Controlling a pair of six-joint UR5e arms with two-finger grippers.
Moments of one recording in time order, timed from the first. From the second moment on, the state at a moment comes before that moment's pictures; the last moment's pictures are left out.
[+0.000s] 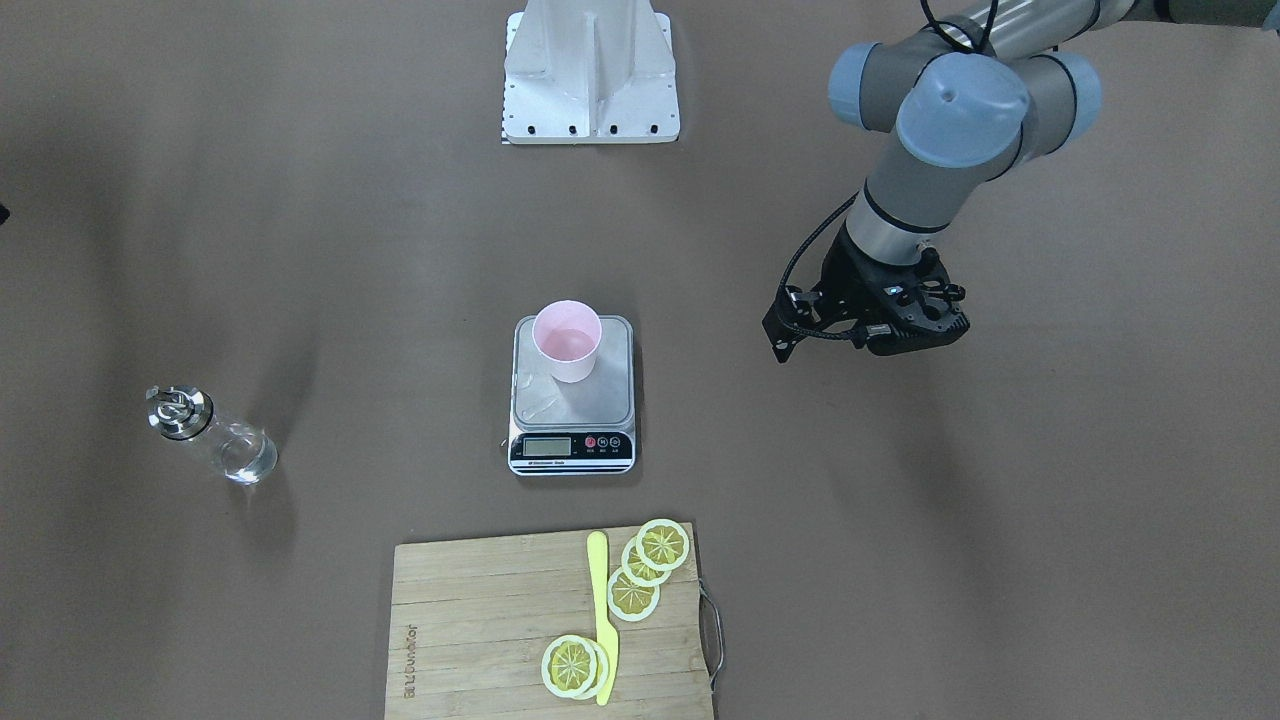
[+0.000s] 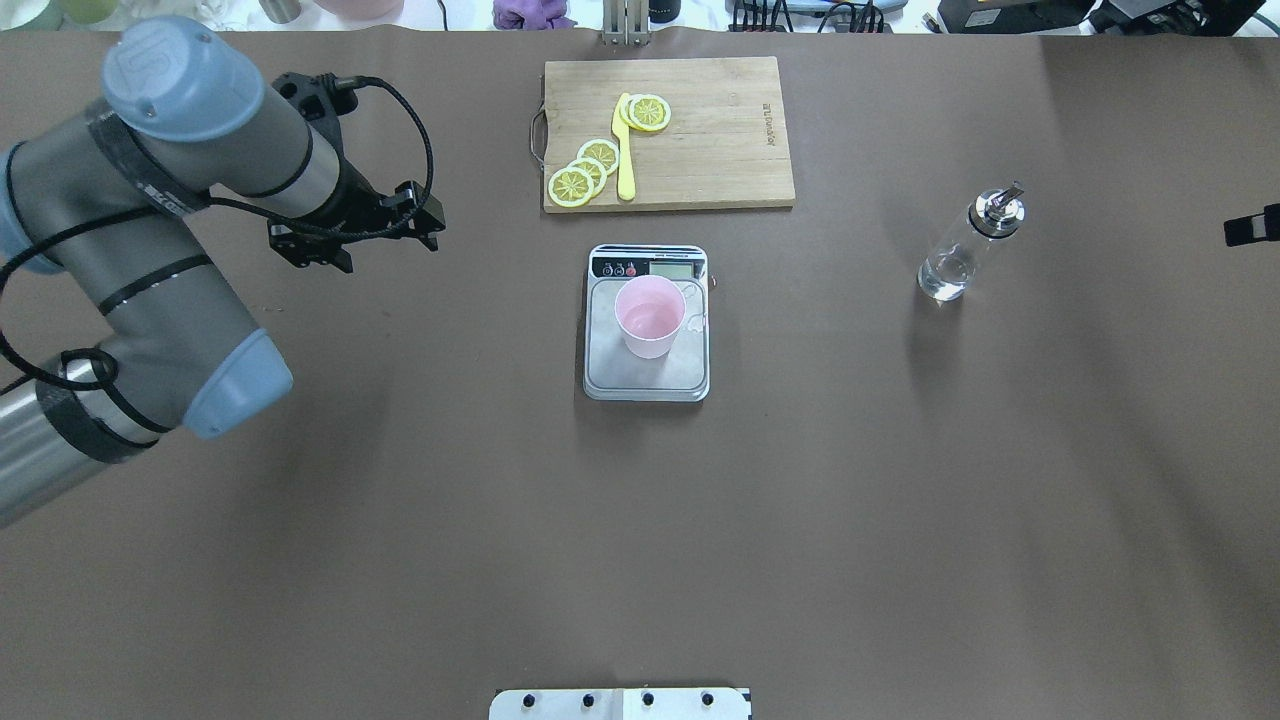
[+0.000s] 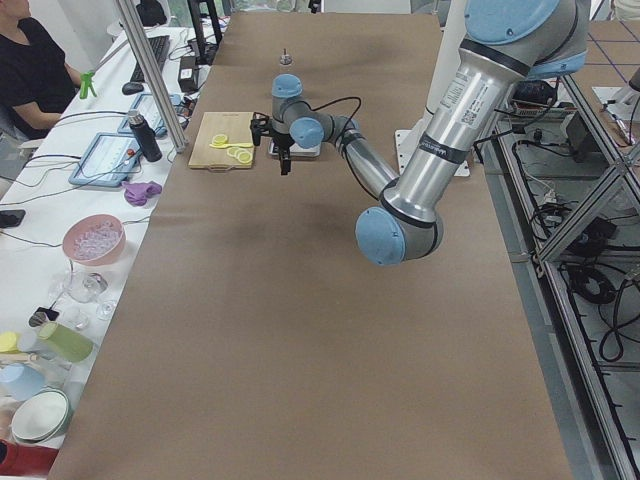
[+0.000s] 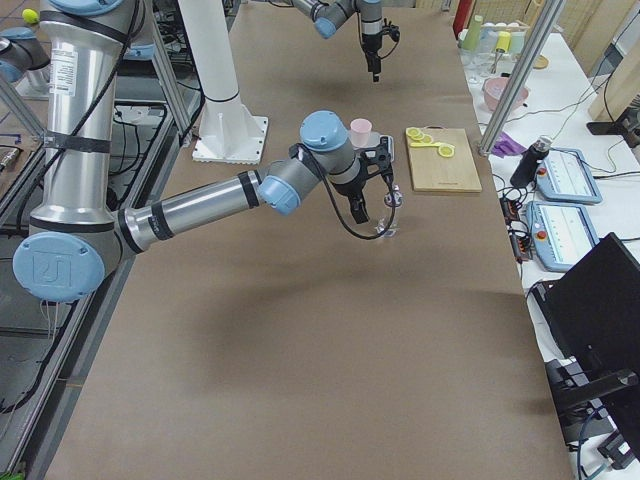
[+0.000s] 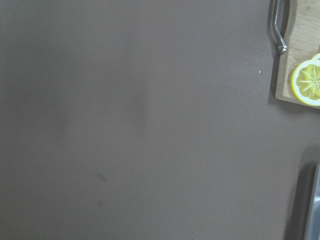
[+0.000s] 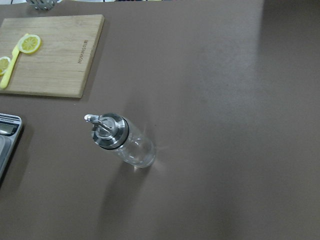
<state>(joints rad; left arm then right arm) -0.84 -2.09 -1.74 -1.70 -2.04 -1.24 1.34 -1.68 2.06 -1.20 2.36 0.53</state>
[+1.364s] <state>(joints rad) -1.49 -1.69 -1.66 -1.40 -2.28 -0.09 1.48 -1.54 1.72 -1.84 2.42 0.17</state>
